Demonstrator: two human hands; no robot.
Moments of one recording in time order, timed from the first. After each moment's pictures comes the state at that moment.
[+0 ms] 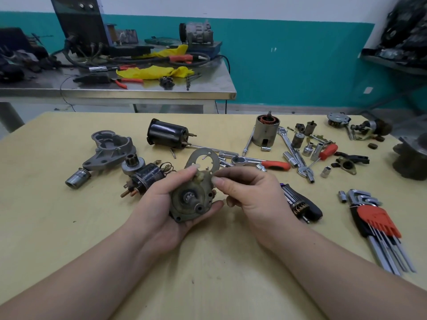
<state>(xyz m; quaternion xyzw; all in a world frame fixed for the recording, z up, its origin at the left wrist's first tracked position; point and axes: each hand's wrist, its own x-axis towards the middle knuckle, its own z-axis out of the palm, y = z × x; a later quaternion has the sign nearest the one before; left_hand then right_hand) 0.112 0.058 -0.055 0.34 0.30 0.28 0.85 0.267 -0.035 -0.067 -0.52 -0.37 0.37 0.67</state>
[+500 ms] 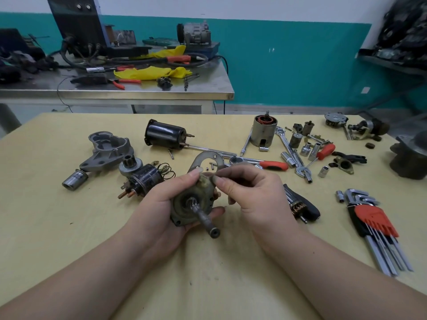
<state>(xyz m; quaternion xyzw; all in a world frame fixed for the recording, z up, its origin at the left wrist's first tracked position) 0.112 0.048 -0.056 0.41 0.25 0.28 0.83 0.268 -0.042 -0.062 -0.59 -0.39 0.27 0.65</state>
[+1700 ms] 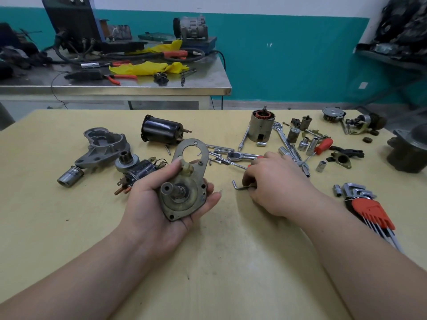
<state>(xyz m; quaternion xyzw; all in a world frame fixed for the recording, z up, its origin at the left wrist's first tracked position) 0.112 0.045 -0.052 0.30 0.25 0.33 0.86 0.325 -0.042 -0.042 -0.81 -0.59 -0.04 0.01</state>
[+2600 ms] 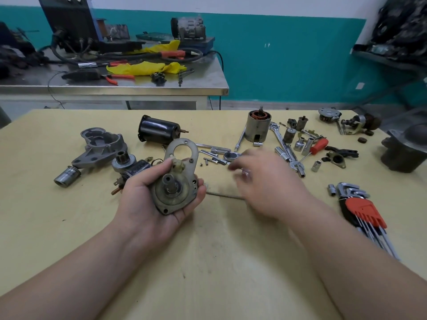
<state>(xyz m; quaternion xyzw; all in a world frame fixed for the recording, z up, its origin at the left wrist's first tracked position) 0.111 0.056 -0.054 0.28 0.26 0.34 0.86 0.315 -0.045 -0.041 -0.78 -0.60 -0.05 0.18</state>
